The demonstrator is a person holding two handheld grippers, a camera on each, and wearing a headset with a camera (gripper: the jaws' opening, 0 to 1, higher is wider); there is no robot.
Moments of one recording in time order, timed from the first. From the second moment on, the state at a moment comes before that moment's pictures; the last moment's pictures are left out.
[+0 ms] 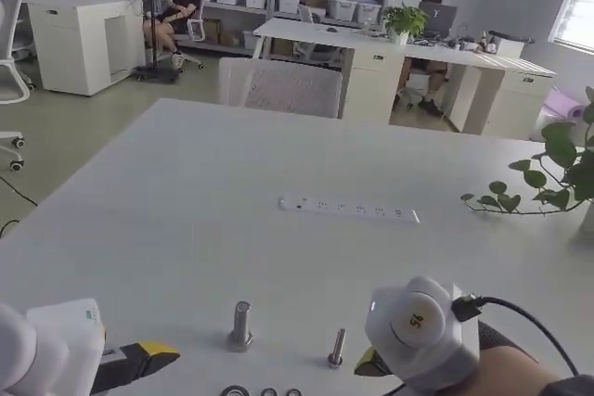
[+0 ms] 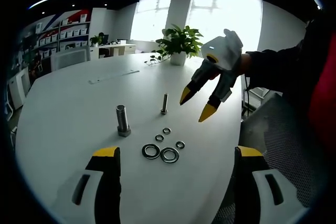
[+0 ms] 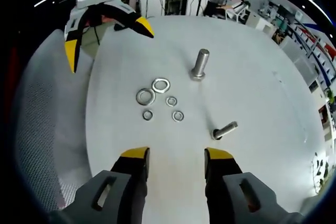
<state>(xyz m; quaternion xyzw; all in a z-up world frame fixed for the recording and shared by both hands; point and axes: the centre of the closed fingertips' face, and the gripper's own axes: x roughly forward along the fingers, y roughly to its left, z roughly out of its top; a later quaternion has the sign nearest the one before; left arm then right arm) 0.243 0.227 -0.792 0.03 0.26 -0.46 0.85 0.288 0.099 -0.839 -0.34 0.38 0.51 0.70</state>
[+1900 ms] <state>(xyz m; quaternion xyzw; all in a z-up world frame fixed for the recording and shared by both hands) 0.244 0.232 -0.796 0.02 0.26 -0.45 0.85 0.308 0.149 -0.873 -0.36 0.39 0.55 0.64</state>
